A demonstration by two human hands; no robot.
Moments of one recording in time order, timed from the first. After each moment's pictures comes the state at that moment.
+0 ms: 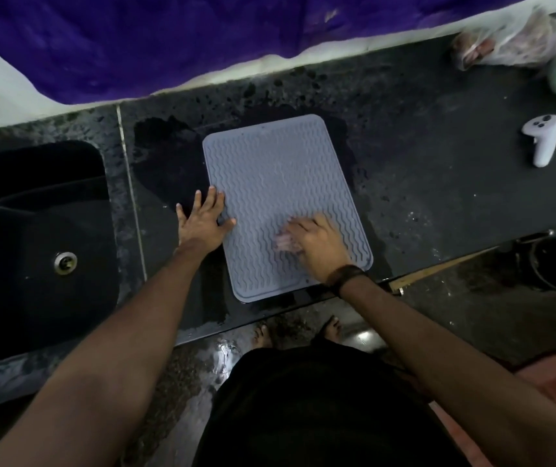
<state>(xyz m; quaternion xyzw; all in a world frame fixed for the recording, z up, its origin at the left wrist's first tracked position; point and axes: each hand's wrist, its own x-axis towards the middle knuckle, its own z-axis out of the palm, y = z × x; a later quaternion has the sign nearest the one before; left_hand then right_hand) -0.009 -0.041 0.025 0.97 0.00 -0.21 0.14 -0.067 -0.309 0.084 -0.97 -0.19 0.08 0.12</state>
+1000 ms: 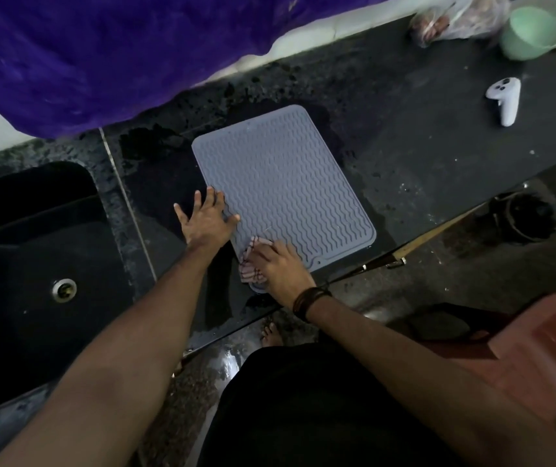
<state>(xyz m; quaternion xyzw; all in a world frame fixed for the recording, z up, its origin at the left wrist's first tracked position) -0.005 -0.044 0.039 0.98 -0.02 -0.19 0.09 -0.133 -0.210 0.077 -0.97 -0.19 0.12 0.10</state>
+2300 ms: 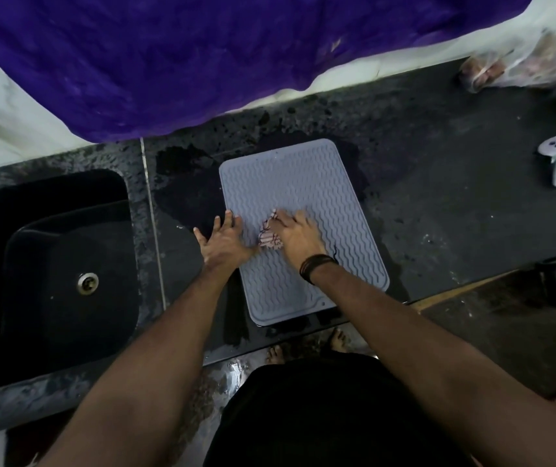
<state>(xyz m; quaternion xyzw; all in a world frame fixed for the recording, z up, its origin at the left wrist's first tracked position) 0.005 -0.066 0.051 0.96 0.06 -0.27 0.09 -0.002 -0.245 0.071 -0.97 -0.19 0.10 0.08</state>
